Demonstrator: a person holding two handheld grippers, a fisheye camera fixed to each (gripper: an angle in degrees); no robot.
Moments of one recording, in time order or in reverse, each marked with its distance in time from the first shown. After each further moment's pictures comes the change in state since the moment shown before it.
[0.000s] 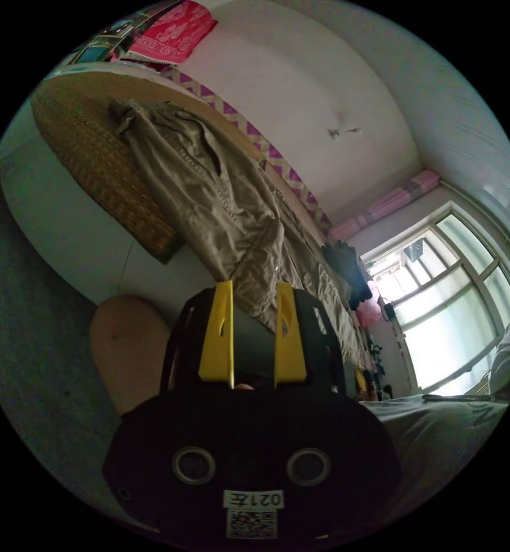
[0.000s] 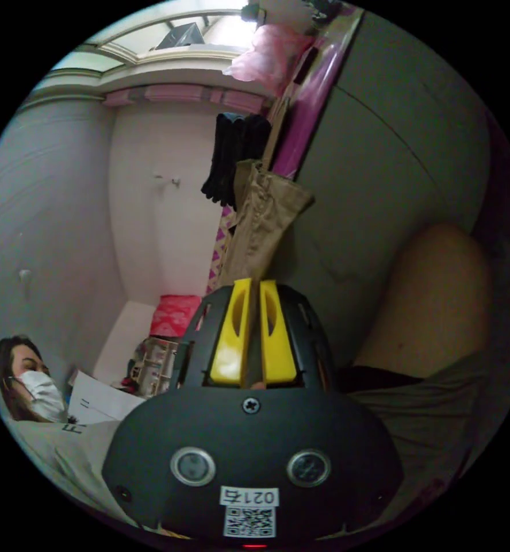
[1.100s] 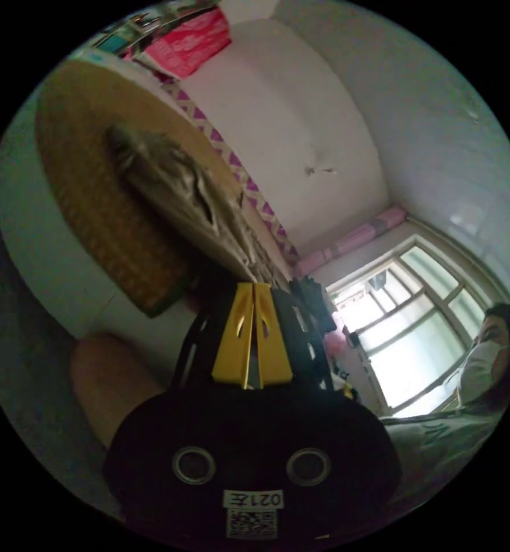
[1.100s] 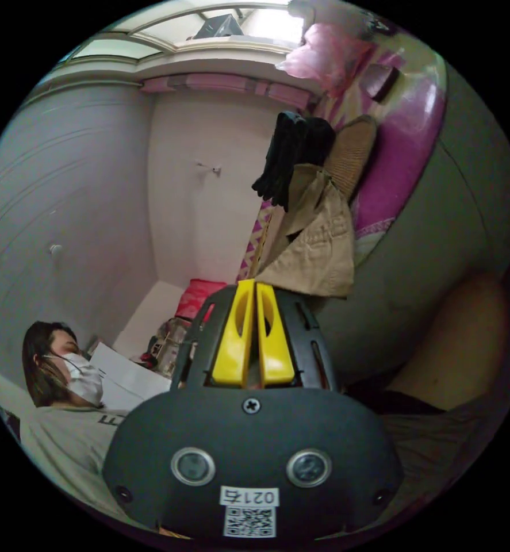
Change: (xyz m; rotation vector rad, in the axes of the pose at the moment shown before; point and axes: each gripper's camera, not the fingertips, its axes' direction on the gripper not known) left arm 0.037 -0.100 0.008 0.145 0.174 0.020; right arm -0.070 -0.047 -0.017 -0.058 -0.163 -0.127
